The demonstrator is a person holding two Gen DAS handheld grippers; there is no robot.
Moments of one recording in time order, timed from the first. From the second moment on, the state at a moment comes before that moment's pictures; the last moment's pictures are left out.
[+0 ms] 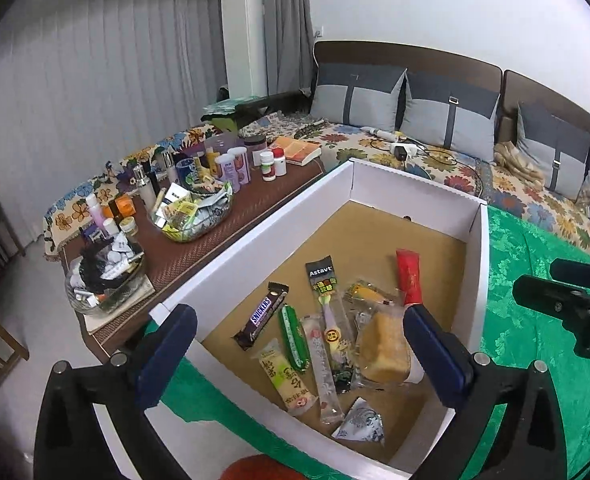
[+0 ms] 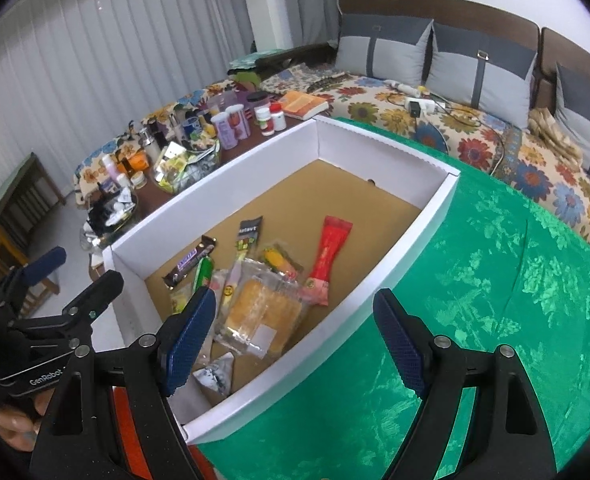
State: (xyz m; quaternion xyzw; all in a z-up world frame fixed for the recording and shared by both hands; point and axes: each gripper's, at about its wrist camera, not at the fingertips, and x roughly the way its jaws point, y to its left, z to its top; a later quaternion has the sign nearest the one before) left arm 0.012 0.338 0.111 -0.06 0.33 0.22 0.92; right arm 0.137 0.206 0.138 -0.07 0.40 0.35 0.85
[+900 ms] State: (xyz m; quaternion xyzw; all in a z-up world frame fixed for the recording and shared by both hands) left arm 0.008 0.350 0.112 -0.08 0.35 0.21 0.91; right arm 0.123 0.233 0.140 -0.11 0.39 0.34 0.85
